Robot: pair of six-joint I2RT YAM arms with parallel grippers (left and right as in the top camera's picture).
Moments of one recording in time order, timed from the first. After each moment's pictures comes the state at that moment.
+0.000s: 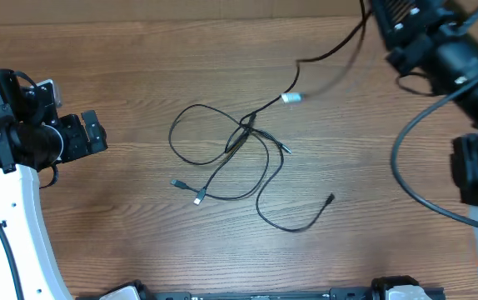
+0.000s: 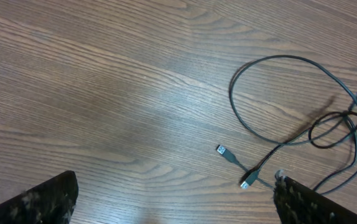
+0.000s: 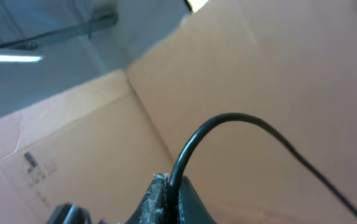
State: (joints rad) left arm 0.35 1.37 1.56 -1.33 0.16 -0.02; right arm 0.07 1.22 1.59 -0.08 -0.64 0.70
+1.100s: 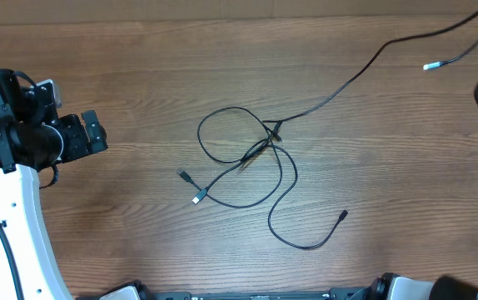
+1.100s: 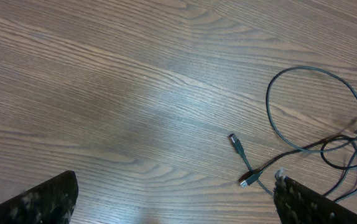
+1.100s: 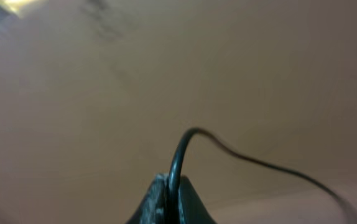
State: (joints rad) left arm 0.35 1.37 1.56 -1.33 0.16 -0.02; right arm -0.37 1.49 2.00 -0.63 -0.48 0.40
